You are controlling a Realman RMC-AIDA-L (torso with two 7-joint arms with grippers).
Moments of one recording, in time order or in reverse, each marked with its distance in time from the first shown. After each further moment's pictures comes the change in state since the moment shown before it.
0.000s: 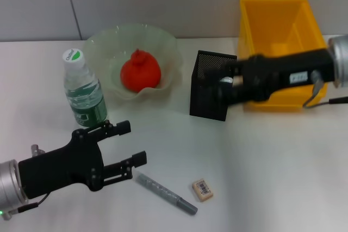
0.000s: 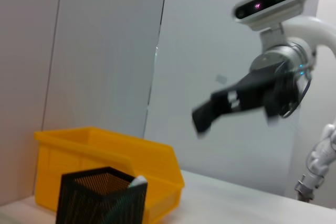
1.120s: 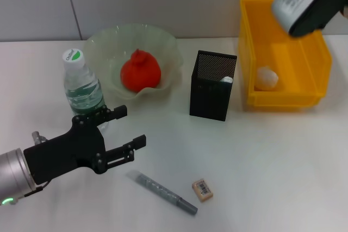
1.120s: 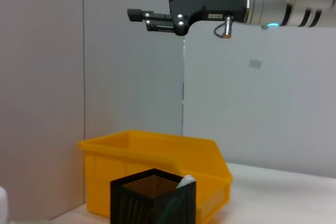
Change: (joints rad) left arm -0.019 -0.014 0.000 -0.012 -0.052 -0.109 0.132; right arm -0.324 0.152 -0.497 -0.601 0.148 1.477 -1.096
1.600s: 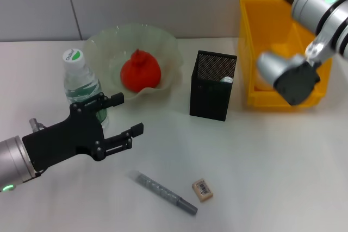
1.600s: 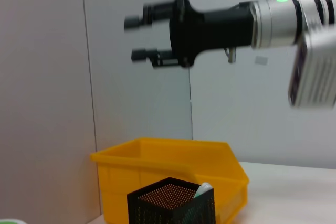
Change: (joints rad) left arm -0.019 -0.001 -0.008 0.031 -0.007 -0.026 0.035; right arm 0.004 -0.002 -0.064 0.046 -0.015 -0.001 -1.038
